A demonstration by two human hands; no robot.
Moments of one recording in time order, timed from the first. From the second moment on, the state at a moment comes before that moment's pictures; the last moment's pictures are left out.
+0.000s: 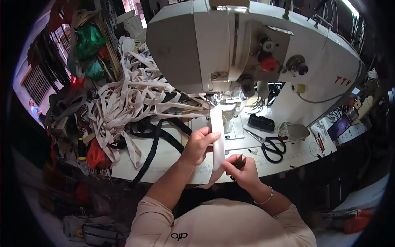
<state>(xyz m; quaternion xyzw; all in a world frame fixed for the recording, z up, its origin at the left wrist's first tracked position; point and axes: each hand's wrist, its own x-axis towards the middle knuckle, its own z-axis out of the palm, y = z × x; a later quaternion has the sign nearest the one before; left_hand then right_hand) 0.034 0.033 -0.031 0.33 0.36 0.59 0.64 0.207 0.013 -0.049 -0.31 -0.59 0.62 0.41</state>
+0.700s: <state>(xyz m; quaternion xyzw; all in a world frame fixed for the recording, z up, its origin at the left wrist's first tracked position) 0.026 0.069 -0.026 0.36 0.39 0.63 0.57 0.185 0.063 -0.036 -0.30 -0.55 0.66 0.41</state>
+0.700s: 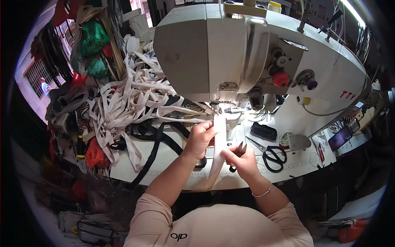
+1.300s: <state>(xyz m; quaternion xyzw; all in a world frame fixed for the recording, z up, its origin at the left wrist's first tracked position) 0.022 0.066 -0.050 0.49 0.44 0.62 0.43 0.175 0.079 -0.035 -0.30 -0.53 0.68 0.41</state>
